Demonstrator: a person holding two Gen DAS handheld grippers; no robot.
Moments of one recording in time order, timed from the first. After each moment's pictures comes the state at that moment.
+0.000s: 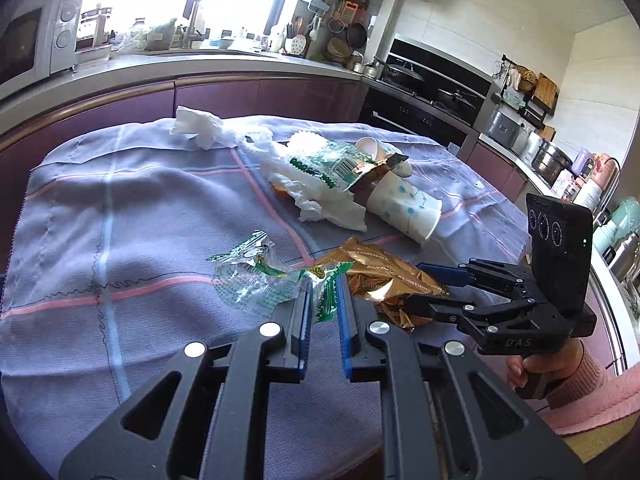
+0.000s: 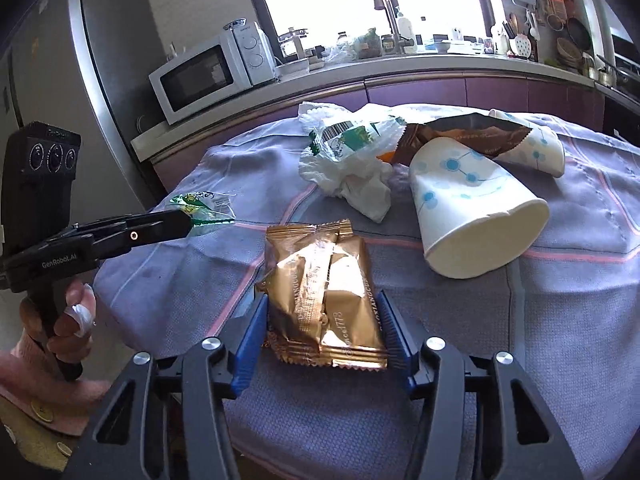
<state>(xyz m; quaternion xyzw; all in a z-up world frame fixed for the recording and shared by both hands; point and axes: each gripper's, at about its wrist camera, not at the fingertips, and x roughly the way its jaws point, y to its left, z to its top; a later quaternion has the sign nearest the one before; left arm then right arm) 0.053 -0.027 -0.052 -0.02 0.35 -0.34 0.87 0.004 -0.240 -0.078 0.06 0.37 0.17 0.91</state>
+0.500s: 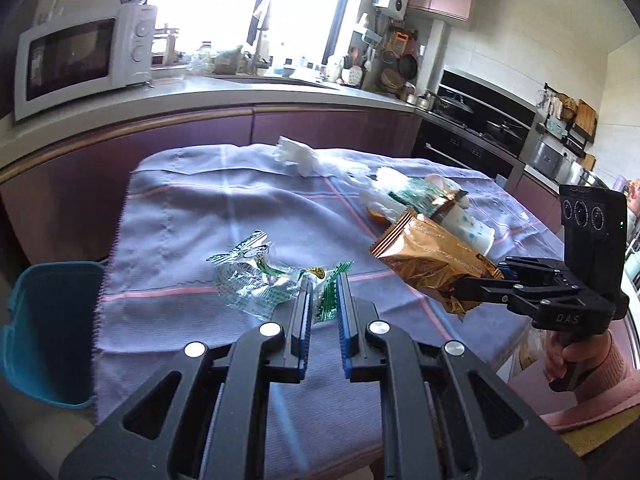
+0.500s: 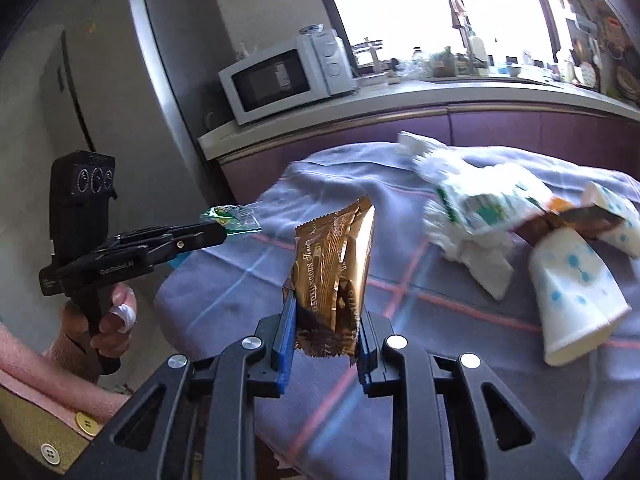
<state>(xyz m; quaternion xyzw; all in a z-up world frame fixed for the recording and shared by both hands) 0.034 0.071 -0.032 -0.04 0.31 -0.23 0.92 0.020 -0.175 -0.035 0.05 0.34 0.31 0.89</state>
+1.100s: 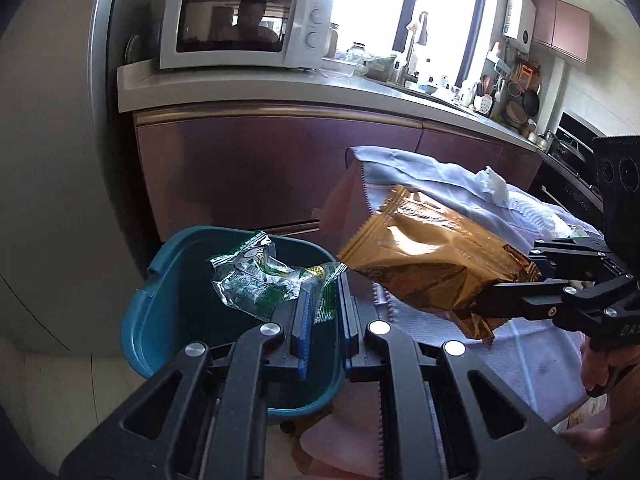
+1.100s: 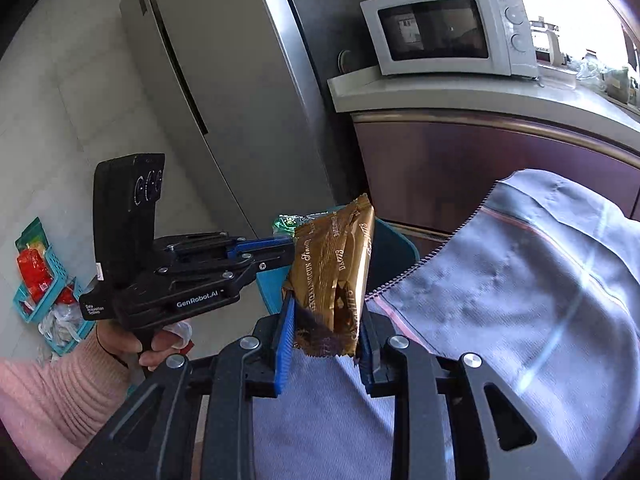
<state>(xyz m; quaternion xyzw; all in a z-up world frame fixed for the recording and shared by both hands) 0.070 0.271 -0.063 -0.08 0.33 -0.03 0.94 0.111 0.054 -0.022 -0.04 0.38 0.49 0.78</state>
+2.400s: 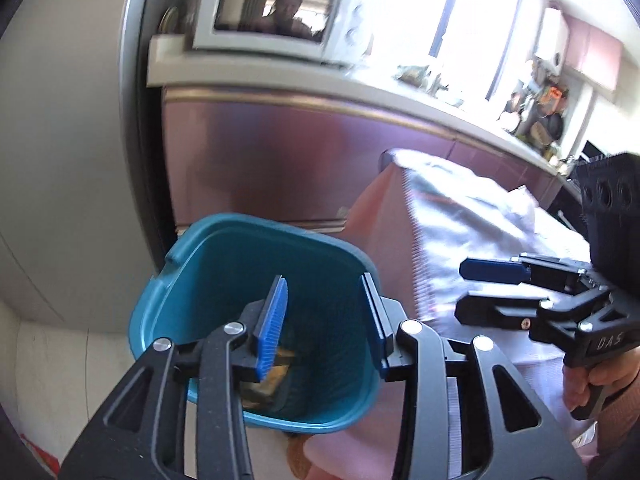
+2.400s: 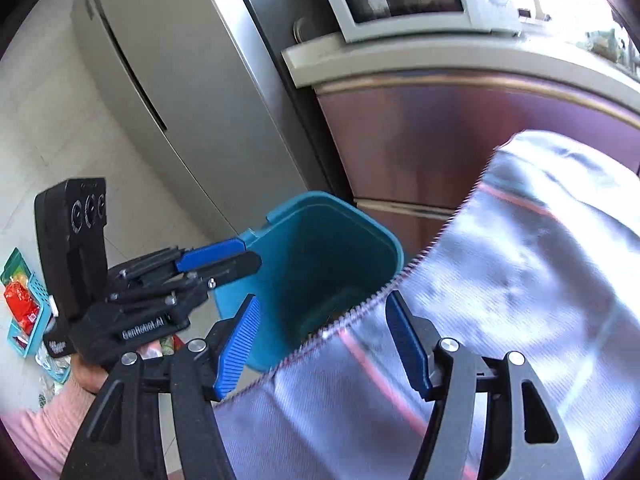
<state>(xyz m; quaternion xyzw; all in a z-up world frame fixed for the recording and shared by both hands) 0.083 0.277 -0.076 -0.12 0.32 0.00 0.94 0.144 0.061 -0.049 -0.02 0.41 0.45 0.79</state>
